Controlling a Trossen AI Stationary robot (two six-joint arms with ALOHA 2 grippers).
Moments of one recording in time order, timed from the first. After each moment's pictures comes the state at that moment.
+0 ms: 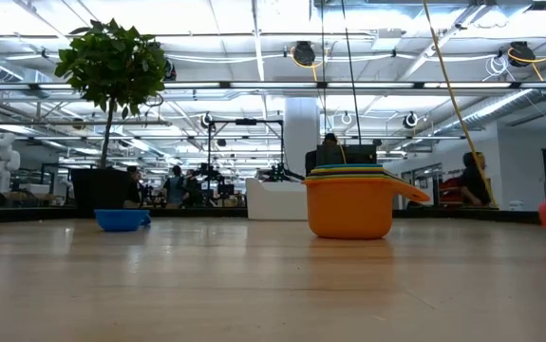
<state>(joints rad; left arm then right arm) -0.53 2.09 2.07 -0.20 -1.08 0.21 1.09 1.67 1.05 -1.00 0.55 0.75</state>
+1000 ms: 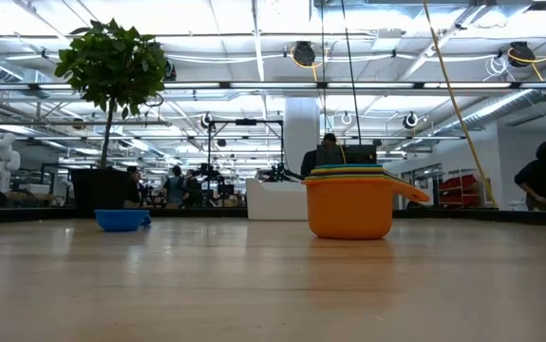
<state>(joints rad) -0.67 2.05 2.07 -0.78 -1.33 -0.51 0.95 0.73 0.43 0.75 0.66 -0.37</state>
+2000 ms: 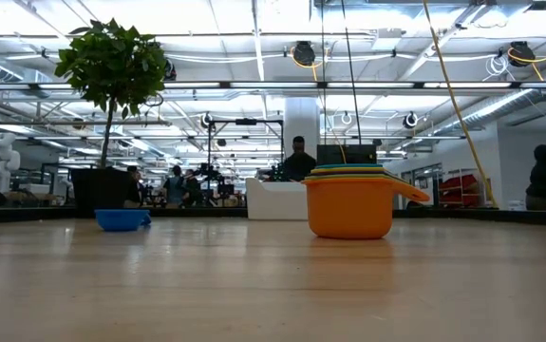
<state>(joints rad) -0.56 2.05 1.71 0.65 -0.56 0.35 0.79 0.80 0.43 0.86 -0.03 -0.25</state>
